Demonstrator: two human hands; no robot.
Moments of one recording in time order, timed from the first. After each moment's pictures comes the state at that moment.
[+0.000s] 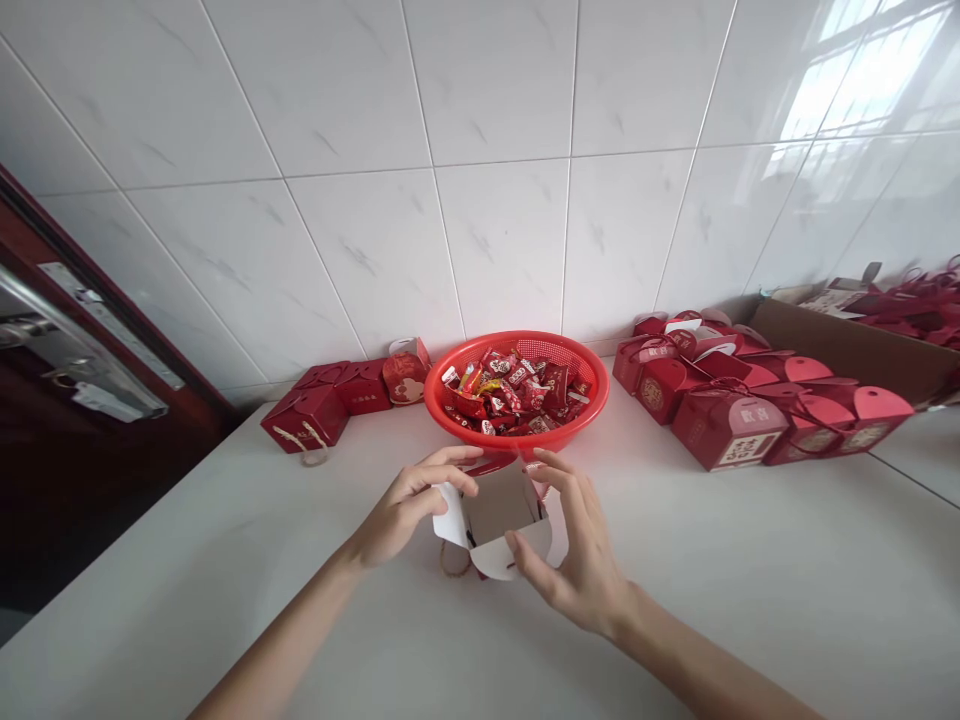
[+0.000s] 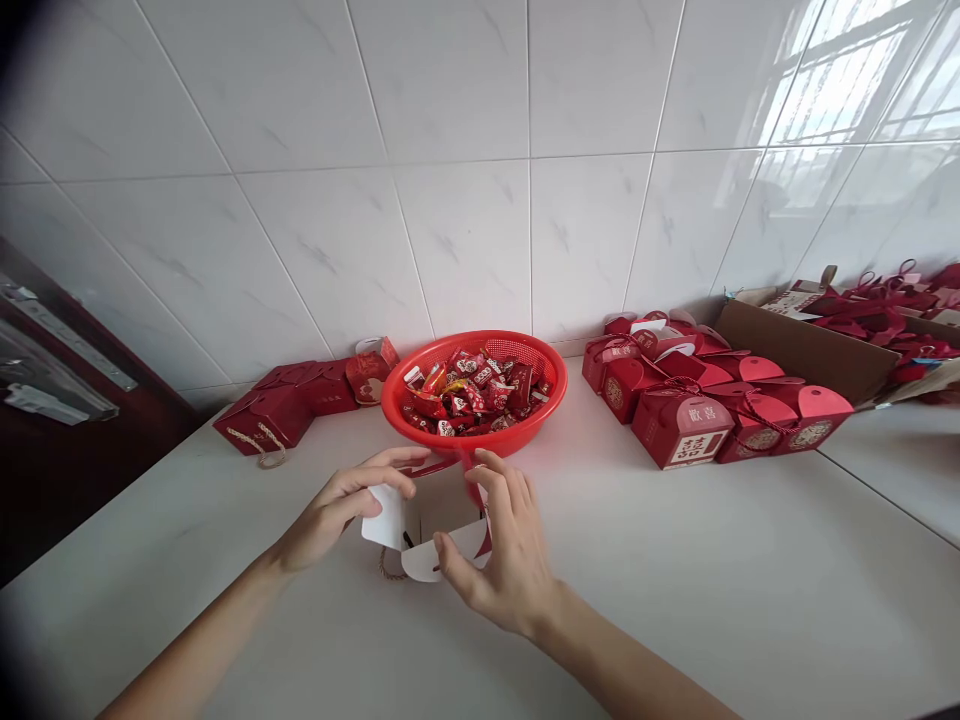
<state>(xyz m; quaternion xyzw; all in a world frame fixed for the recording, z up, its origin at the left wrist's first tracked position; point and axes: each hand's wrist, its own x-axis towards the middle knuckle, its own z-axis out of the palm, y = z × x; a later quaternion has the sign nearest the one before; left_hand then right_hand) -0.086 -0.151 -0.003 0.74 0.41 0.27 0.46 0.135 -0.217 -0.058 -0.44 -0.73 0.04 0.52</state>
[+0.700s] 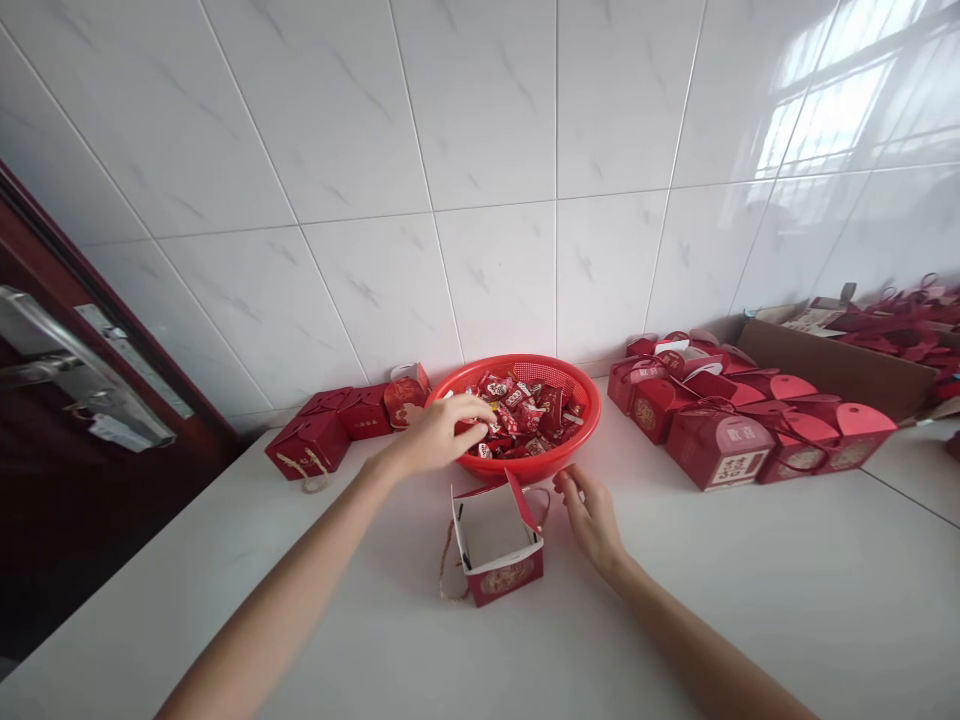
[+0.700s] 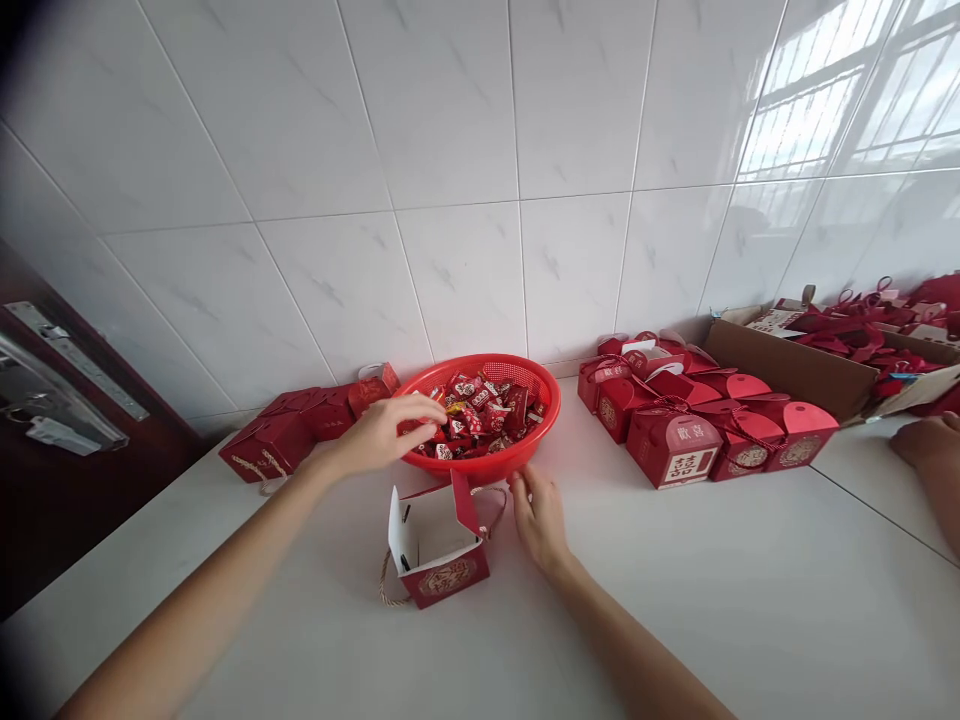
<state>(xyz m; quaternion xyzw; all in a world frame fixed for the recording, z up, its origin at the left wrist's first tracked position) -0.044 -0.076 0.054 0.88 0.36 0.25 0.17 0.167 -0.156 -0.086 -0.57 -0.57 0.24 0.55</state>
